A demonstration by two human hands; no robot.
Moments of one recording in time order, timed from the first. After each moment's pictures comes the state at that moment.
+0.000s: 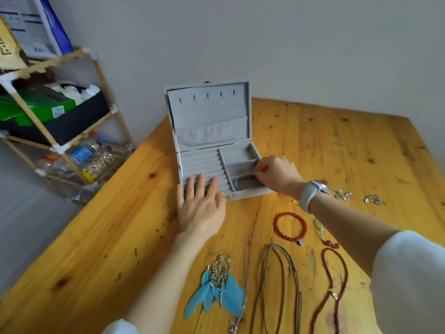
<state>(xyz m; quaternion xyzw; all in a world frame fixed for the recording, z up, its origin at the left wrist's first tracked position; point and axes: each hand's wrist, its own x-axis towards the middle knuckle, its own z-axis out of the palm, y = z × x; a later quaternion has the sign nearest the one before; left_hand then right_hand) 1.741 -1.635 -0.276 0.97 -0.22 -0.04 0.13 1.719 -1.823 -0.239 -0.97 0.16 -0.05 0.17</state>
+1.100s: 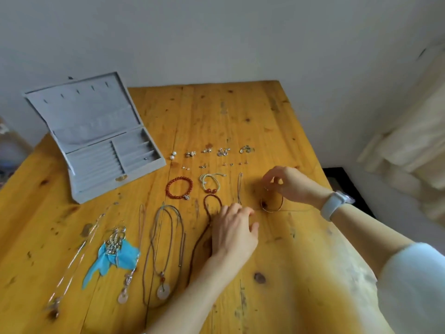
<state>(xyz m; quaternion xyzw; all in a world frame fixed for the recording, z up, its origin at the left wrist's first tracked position) 1.497 -1.762 -0.272 0.86 -0.45 -0.09 0.22 1.448 -1.941 -0.243 -0.94 0.23 0.00 0.24</state>
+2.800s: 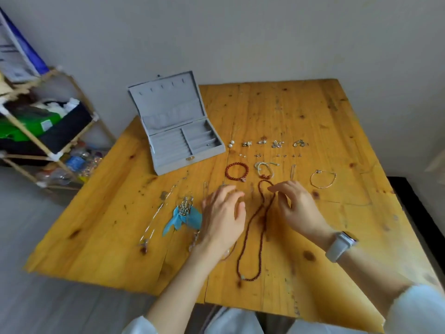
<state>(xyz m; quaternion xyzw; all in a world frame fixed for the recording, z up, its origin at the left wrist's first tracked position) 1.549 -1.651 -0.266 0.88 -0.38 0.03 0.30 1.456 -1.810 -0.268 -0.93 0.15 -0.21 0.28</state>
